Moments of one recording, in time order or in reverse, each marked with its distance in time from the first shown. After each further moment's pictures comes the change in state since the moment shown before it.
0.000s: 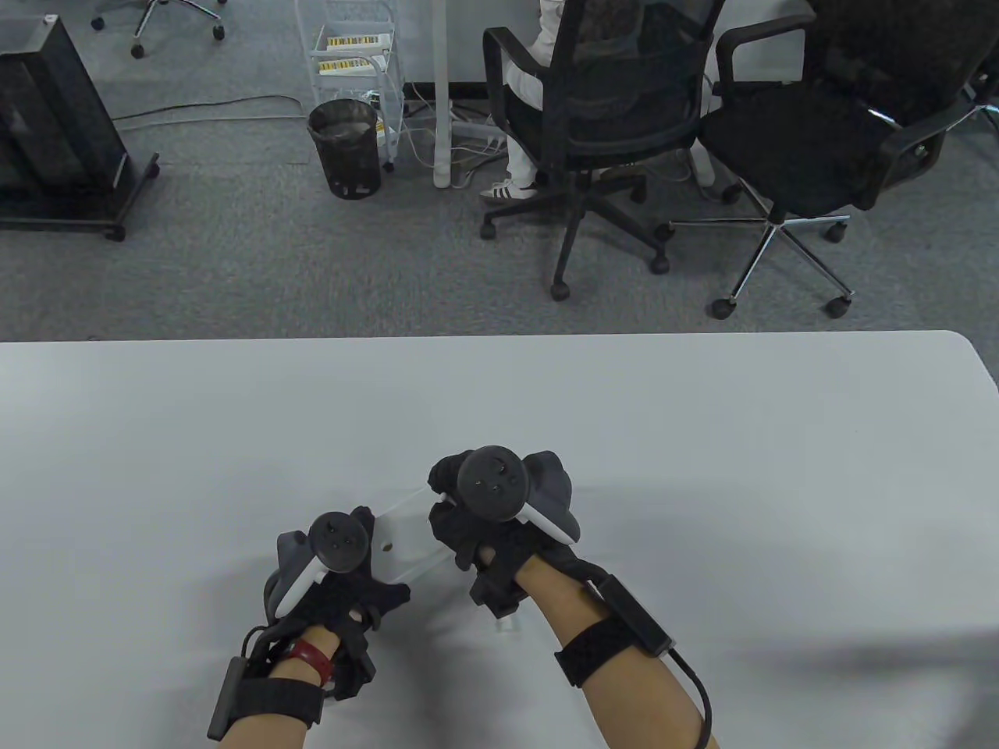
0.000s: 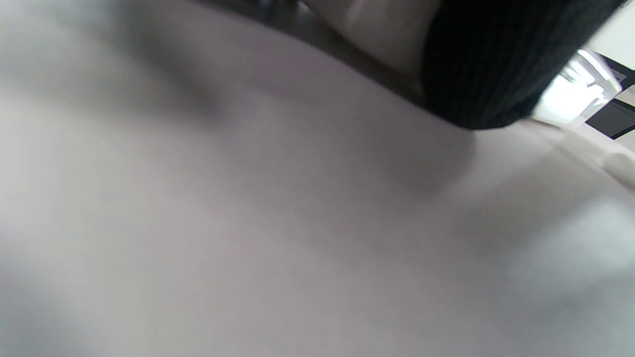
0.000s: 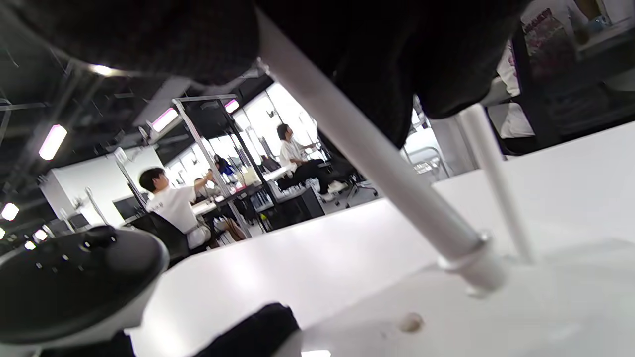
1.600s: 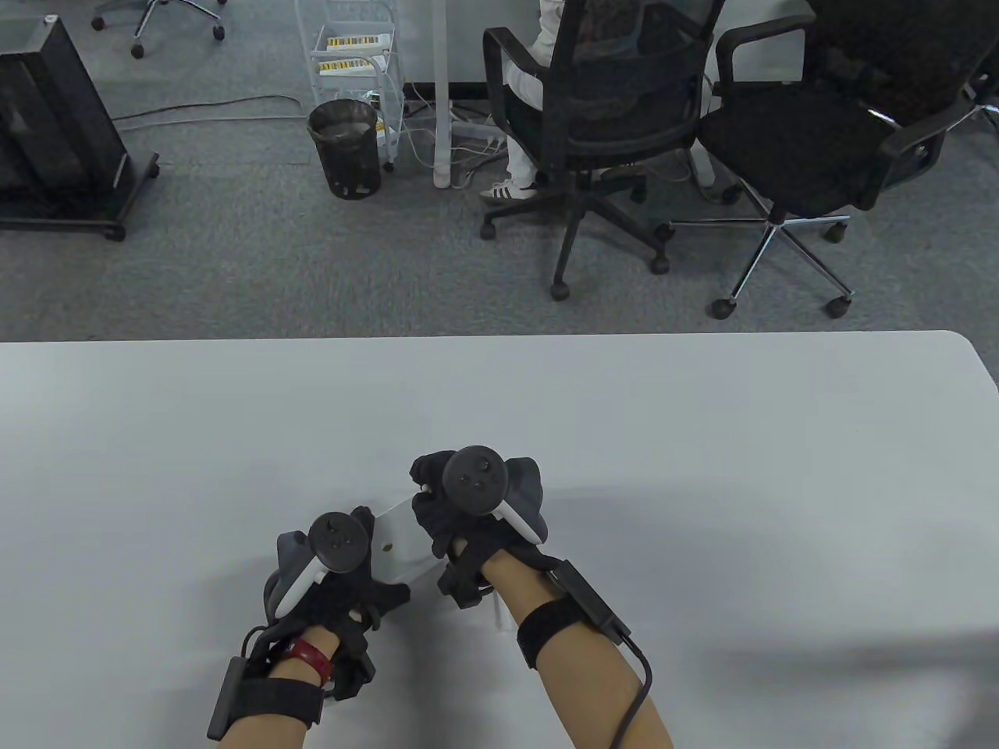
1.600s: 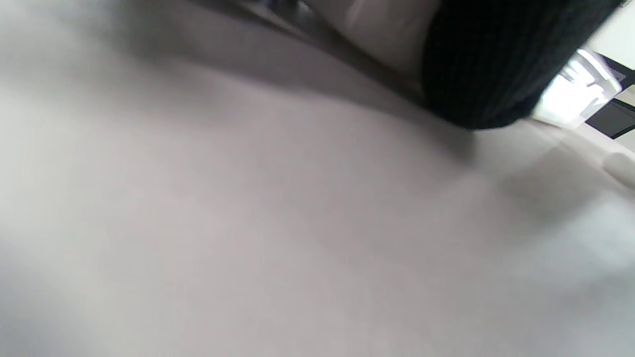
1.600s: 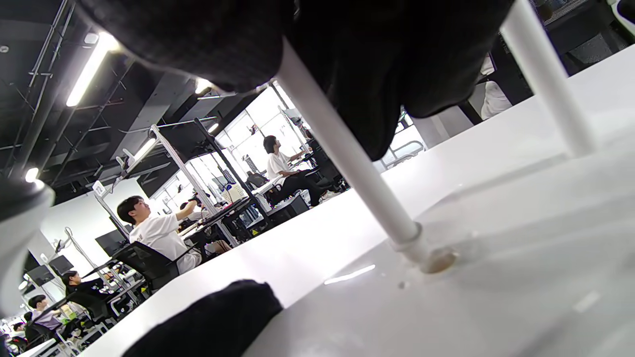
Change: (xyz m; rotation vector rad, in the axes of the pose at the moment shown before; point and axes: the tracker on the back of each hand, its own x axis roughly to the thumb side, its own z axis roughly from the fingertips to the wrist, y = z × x) left_hand -0.002 -0.001 -0.003 -0.002 -0.001 0.000; right_hand -0.025 0.056 -0.025 -0.018 0.099 -0.072
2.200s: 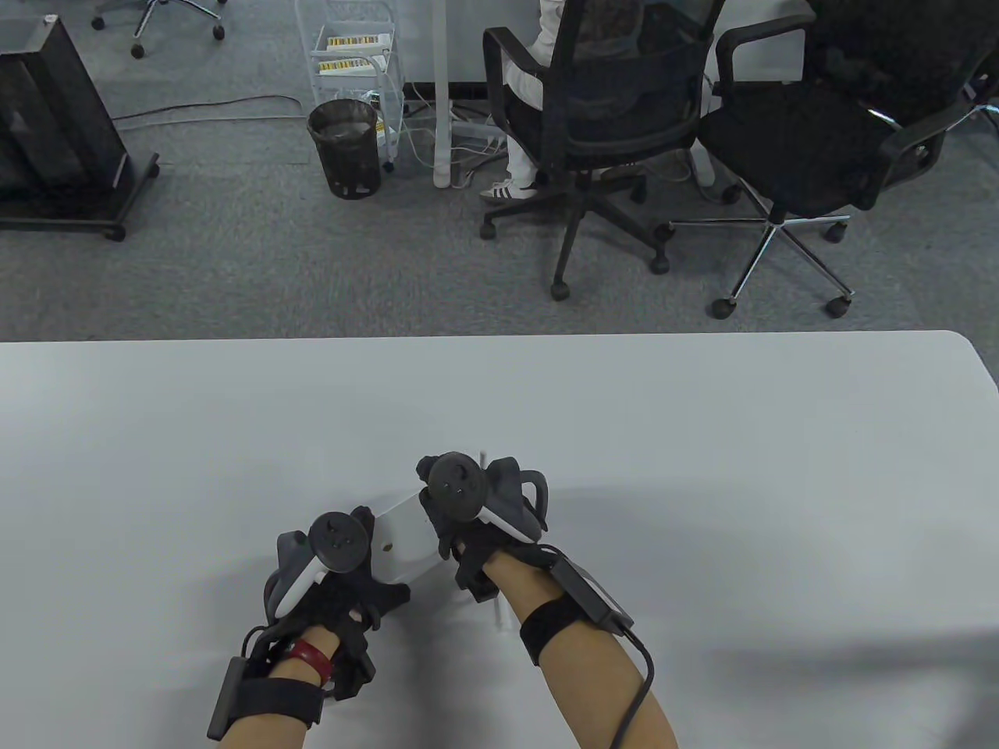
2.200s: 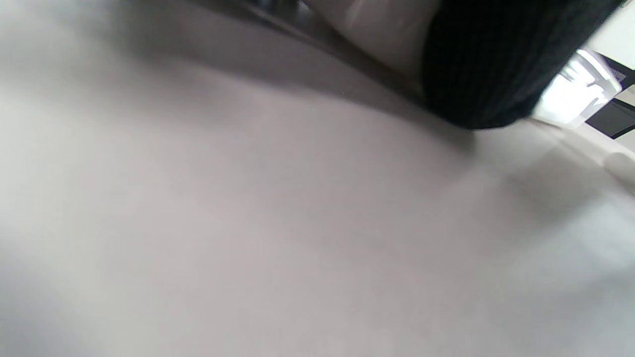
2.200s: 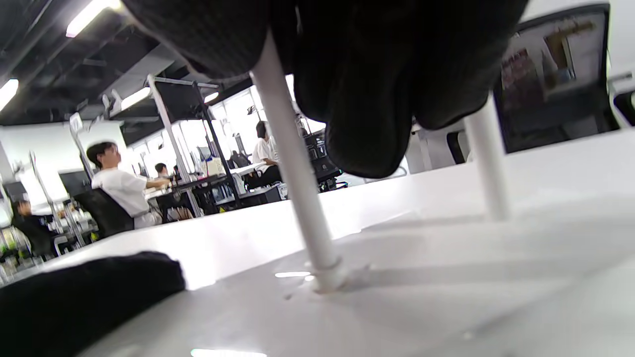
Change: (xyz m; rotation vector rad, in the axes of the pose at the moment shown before) left_hand 0.000 0.000 0.000 0.000 0.001 0.000; right_hand 0.009 0.000 -0.001 -0.017 -0.041 0.335
